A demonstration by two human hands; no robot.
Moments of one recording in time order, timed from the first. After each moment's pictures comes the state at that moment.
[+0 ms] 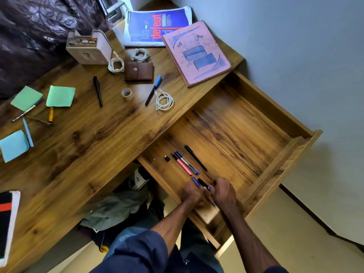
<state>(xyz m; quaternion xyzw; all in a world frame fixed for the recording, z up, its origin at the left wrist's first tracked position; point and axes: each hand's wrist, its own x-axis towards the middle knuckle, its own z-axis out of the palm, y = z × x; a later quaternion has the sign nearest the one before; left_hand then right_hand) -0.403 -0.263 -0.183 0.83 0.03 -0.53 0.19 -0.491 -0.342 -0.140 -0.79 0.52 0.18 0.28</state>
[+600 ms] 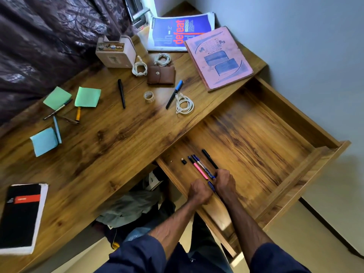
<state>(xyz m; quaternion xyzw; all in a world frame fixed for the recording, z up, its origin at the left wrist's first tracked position) -0.353 -0.255 -0.141 0.84 -0.09 -0.52 0.15 -0.418 -0.344 -0.173 -0.80 0.51 0.18 0.26</state>
